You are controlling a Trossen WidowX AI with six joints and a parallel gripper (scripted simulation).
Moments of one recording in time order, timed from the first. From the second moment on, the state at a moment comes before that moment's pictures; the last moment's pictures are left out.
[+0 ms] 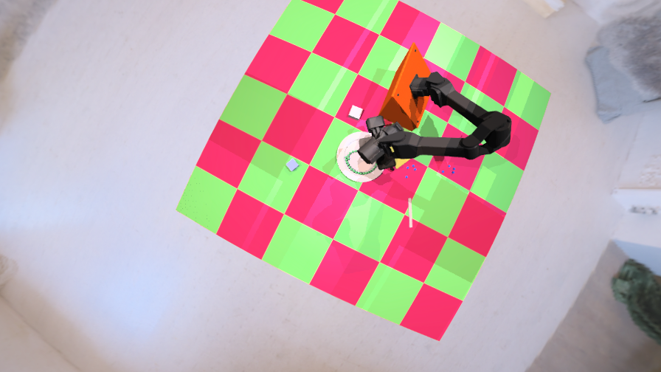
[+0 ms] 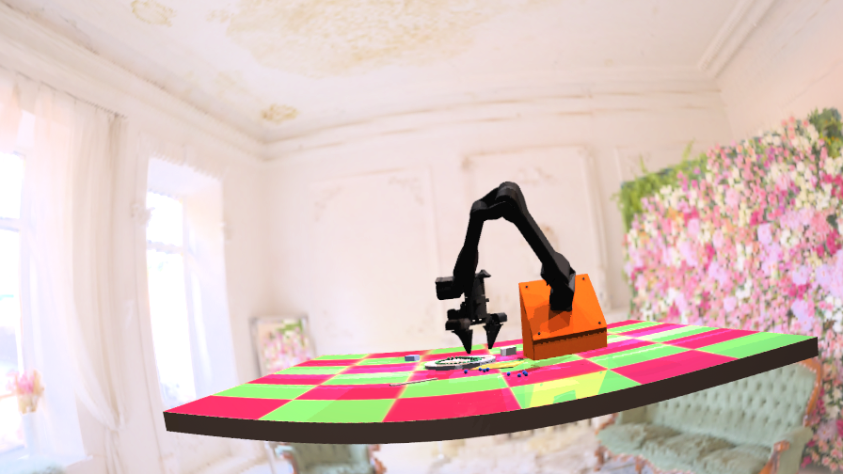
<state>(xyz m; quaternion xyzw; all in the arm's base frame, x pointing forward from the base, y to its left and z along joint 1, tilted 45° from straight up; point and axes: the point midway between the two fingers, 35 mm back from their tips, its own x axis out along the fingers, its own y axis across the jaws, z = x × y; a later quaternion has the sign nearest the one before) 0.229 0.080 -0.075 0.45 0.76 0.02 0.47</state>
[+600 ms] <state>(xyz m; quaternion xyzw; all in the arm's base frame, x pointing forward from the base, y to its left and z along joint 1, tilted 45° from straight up) 0.241 0.072 -0.072 0.43 0.75 0.05 0.50</state>
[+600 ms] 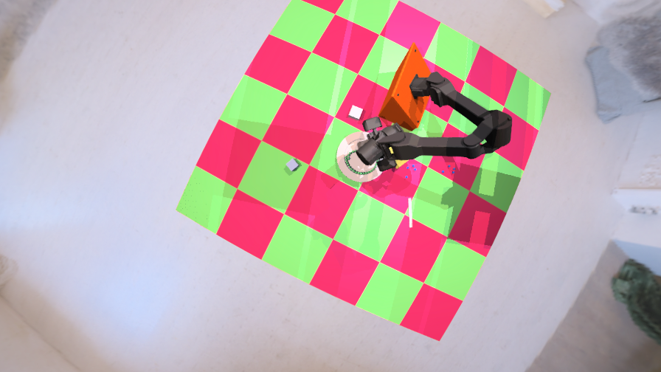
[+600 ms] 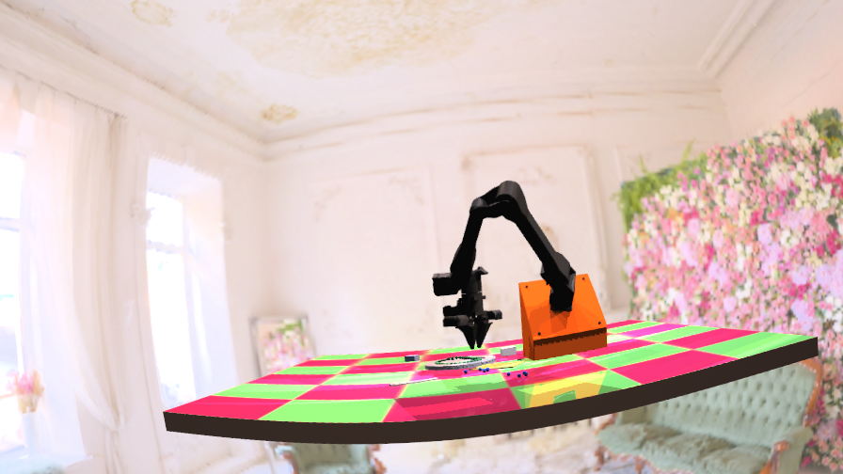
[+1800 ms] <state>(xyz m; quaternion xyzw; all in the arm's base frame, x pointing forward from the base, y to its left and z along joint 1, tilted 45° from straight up) 0.235 0.092 -0.092 0.43 0.76 0.05 0.50</state>
